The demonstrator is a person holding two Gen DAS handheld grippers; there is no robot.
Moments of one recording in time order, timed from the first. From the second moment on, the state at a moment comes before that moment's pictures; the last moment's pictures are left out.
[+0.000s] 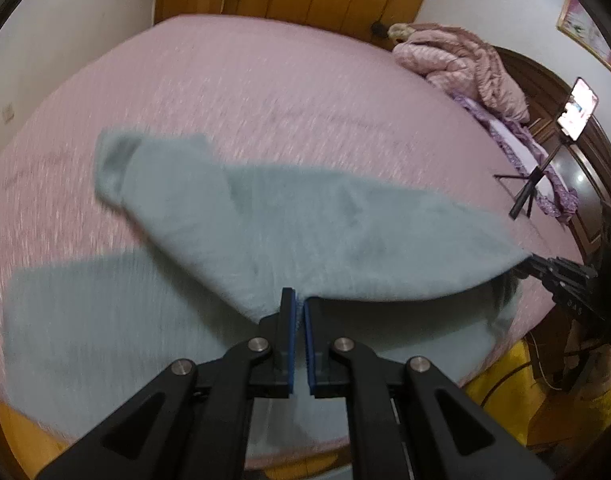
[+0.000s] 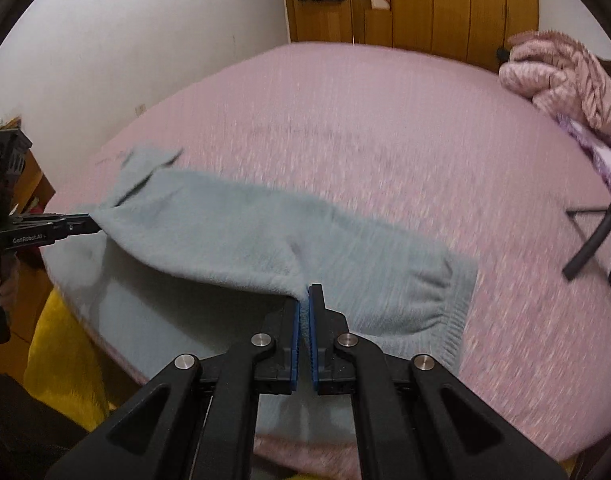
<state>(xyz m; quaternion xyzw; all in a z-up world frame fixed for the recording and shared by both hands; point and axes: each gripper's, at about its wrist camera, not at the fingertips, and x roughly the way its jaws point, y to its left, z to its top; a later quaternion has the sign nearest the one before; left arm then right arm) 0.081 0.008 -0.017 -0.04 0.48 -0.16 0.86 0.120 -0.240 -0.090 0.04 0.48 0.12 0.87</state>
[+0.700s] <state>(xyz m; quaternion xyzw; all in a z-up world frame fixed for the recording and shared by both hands) 0.055 0.034 -0.049 -0.07 0.54 -0.14 0.83 0.111 -0.264 -0.121 0.16 0.54 0.07 0.82</state>
